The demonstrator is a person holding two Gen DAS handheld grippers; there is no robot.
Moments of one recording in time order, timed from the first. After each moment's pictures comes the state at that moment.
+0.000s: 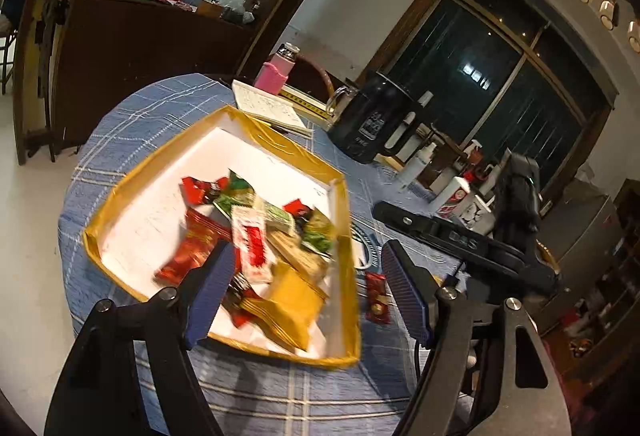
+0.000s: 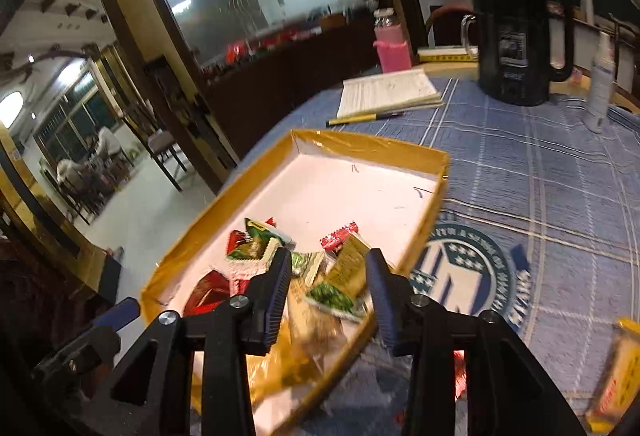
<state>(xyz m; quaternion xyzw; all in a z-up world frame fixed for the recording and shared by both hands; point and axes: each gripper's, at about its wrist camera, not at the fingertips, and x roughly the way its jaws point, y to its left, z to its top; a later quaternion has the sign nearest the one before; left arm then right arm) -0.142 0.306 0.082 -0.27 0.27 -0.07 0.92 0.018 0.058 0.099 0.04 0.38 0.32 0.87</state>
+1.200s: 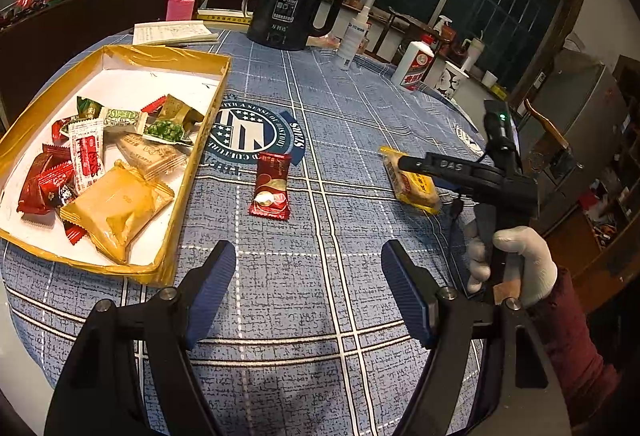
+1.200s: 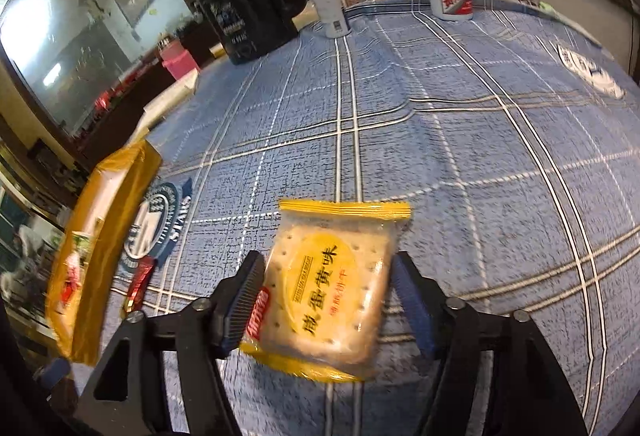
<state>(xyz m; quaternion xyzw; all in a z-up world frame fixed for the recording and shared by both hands) -0.133 0.135 0.069 -0.12 0.40 -0.14 0.90 0.035 -0.178 0.024 0.10 0.46 0.07 0.88</state>
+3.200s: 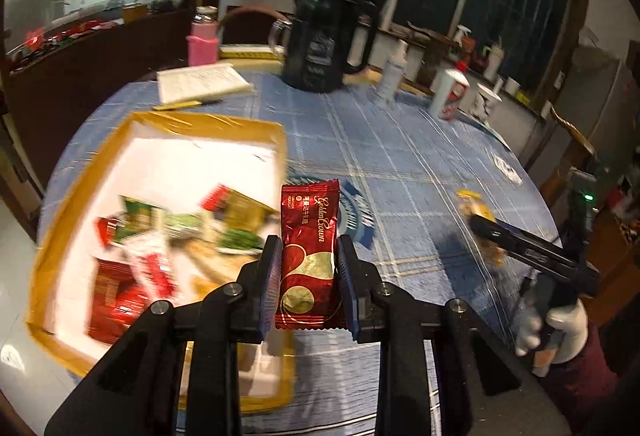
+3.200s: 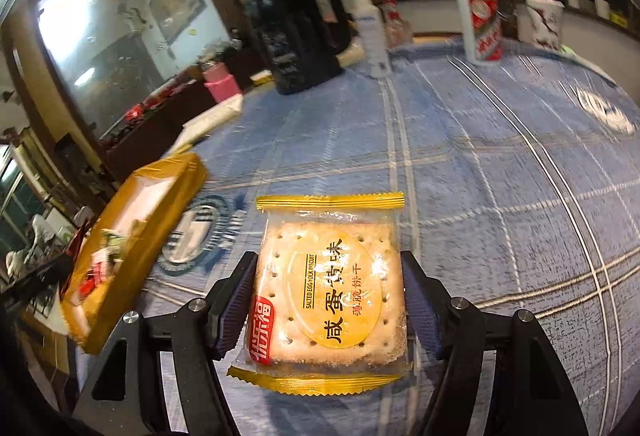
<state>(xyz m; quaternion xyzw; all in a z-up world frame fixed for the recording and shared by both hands) -0.066 0.197 0.108 -0.07 0.37 -0.10 0.92 -0.001 -0.155 0.057 0.11 0.37 0.14 0.91</state>
